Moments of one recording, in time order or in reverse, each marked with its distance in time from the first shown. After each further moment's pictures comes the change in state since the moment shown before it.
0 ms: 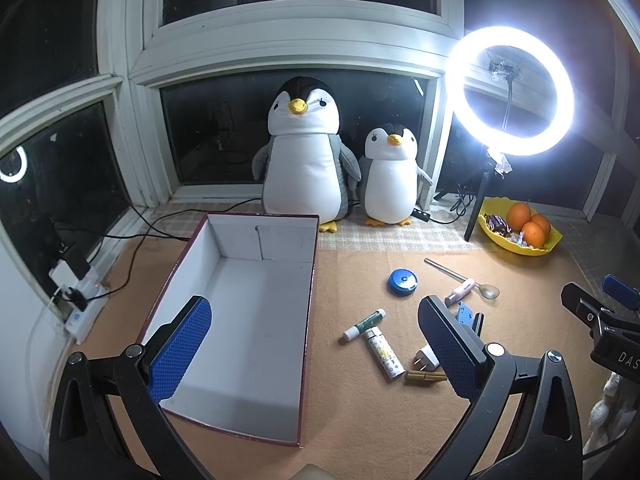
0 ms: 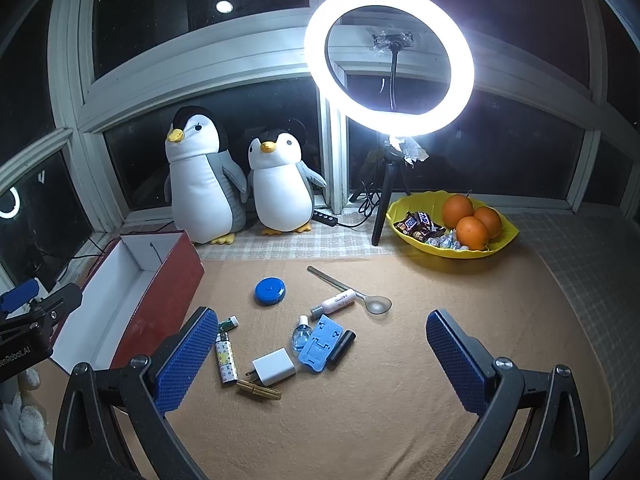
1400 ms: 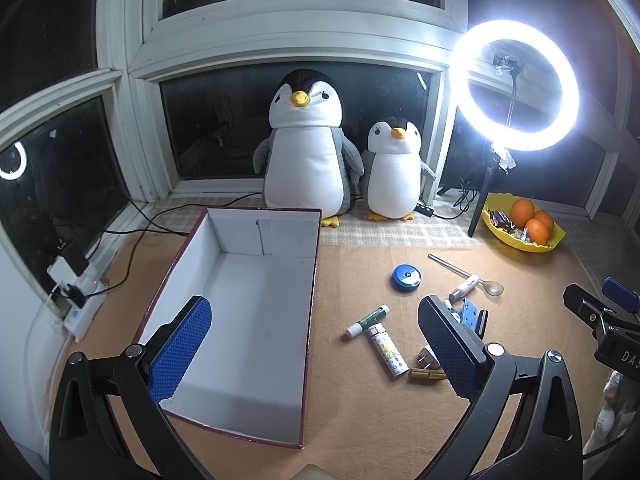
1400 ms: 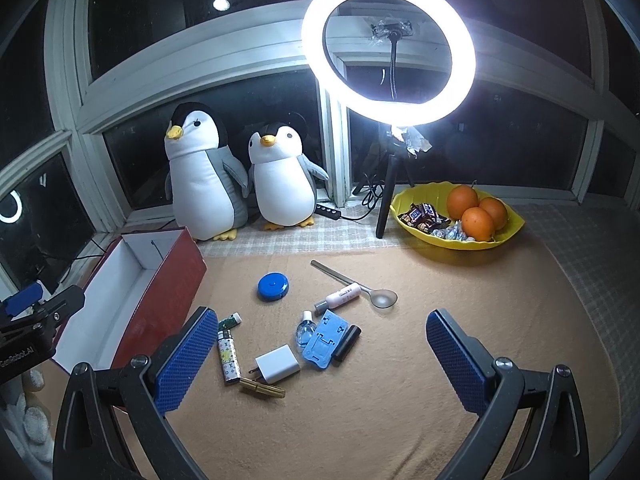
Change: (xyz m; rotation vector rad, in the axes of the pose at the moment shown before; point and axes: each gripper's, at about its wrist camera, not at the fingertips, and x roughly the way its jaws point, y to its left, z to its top) left arm 0.008 0.000 -0.005 -0.001 0.016 0.005; right arm 0.010 -0.002 -0.003 0.020 0.026 0.024
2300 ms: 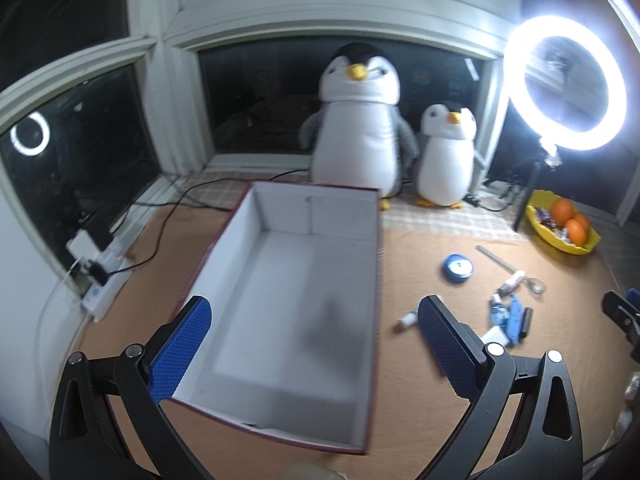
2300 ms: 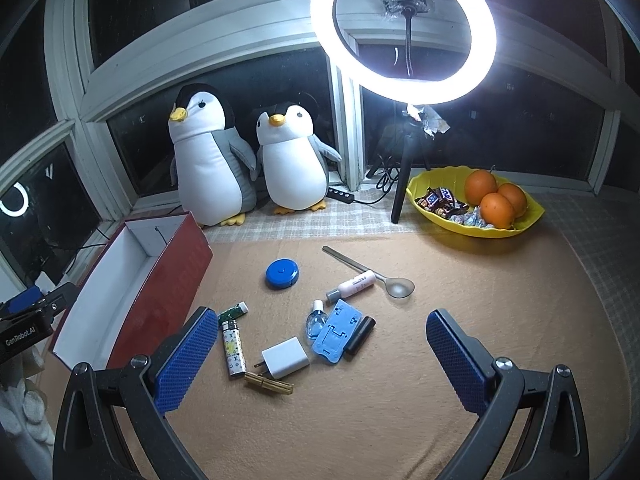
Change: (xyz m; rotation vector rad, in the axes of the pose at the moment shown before) left arm 0.028 0.051 -0.009 -0.067 0.073 0.115; right arm 0.030 0.003 -0.003 -0.002 0.060 0.054
